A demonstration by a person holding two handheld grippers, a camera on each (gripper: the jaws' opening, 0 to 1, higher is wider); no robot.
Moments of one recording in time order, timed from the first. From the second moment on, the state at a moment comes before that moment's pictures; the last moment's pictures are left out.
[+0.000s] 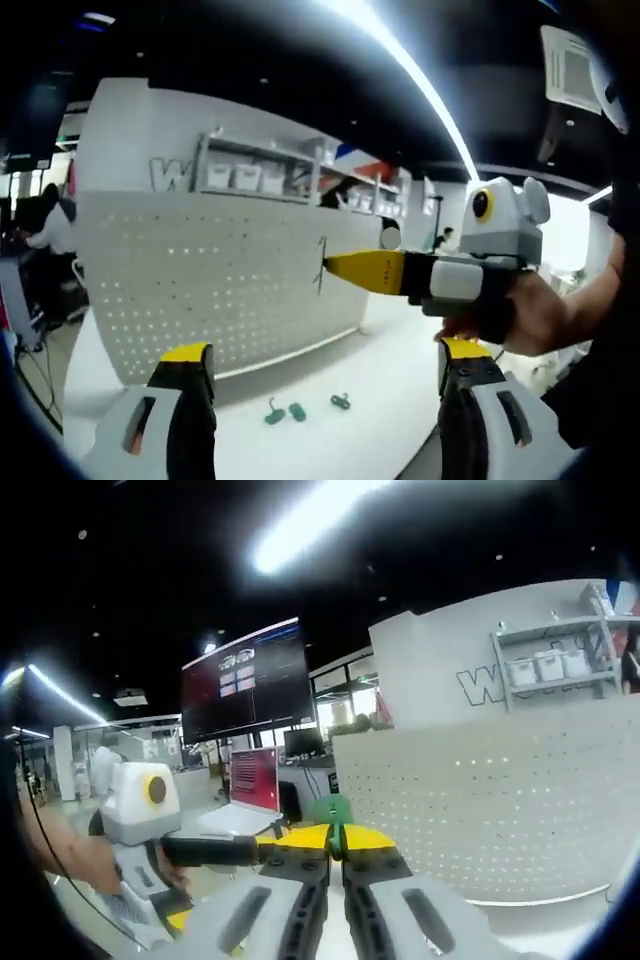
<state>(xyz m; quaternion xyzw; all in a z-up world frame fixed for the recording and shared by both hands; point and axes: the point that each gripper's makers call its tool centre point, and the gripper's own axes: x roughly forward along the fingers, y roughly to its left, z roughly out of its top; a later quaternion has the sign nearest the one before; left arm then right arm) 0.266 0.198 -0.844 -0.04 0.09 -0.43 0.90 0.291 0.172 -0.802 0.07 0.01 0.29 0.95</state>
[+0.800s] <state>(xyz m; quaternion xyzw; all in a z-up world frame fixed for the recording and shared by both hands) 0.274 0.206 -0.867 -0.06 0.13 -0.41 0.90 0.376 0.095 -0.805 0.03 -0.02 0.12 0.99</state>
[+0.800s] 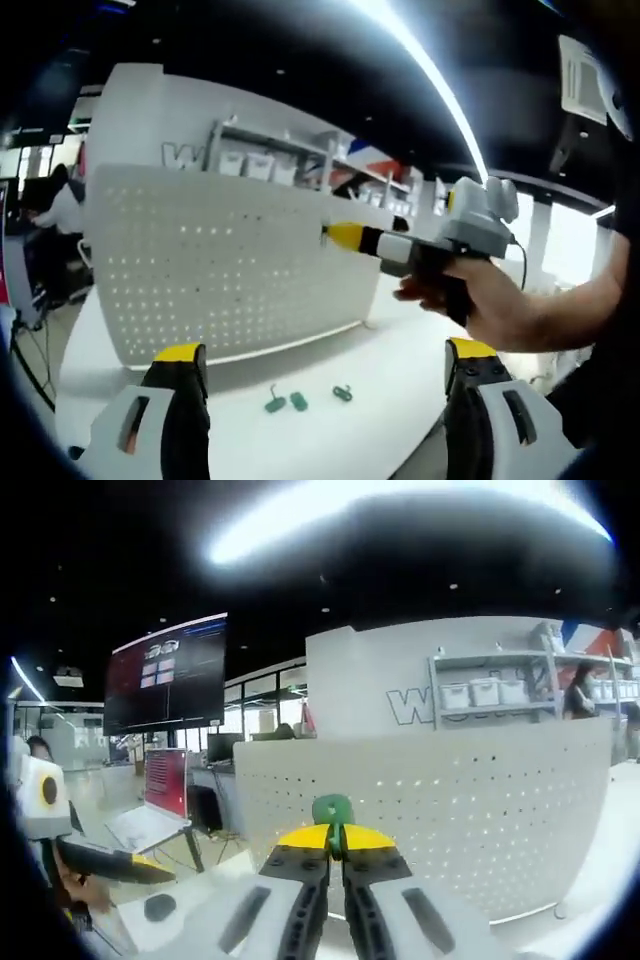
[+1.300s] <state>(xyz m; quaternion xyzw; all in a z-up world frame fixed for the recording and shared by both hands) 0.289 0.227 -0.881 -0.07 0.15 -0.39 0.91 0.440 0.065 -0.801 0.03 -0.03 0.07 1.00</state>
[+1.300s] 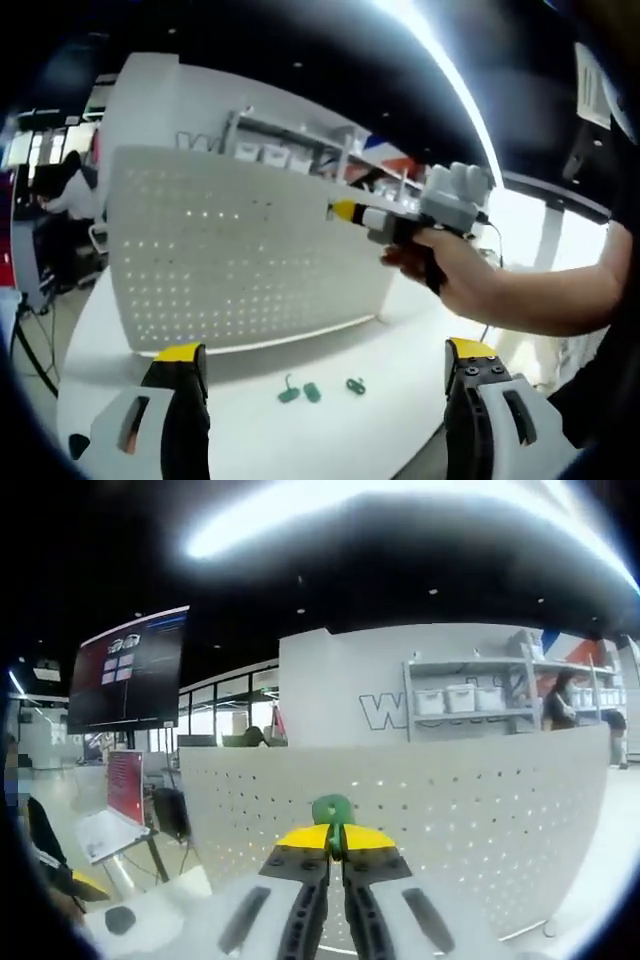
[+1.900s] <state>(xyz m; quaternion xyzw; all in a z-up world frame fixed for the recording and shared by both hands) 0.299 0.243 -0.896 -0.08 0.17 -0.37 0.91 0.490 0.025 -0.806 0.05 -0.03 0.00 1.00</state>
